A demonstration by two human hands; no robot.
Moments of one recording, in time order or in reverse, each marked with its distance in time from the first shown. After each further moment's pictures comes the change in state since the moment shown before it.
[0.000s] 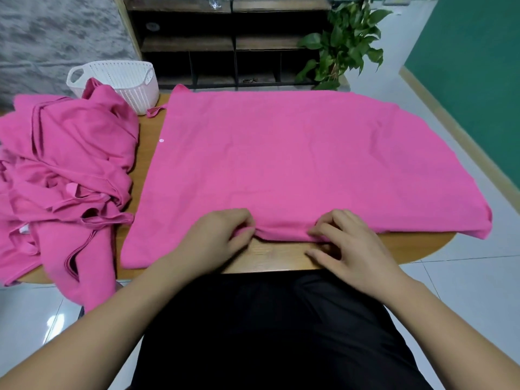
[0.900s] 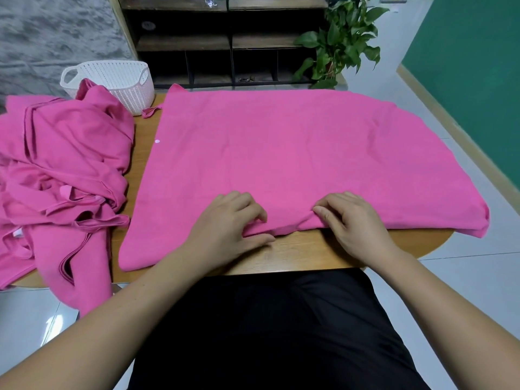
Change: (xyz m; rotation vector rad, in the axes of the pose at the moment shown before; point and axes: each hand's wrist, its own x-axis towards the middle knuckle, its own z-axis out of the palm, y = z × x) left_hand 0.020 0.009 0.004 0.127 0.164 0.169; right_hand 0.036 0.030 0.002 0.093 0.110 0.136
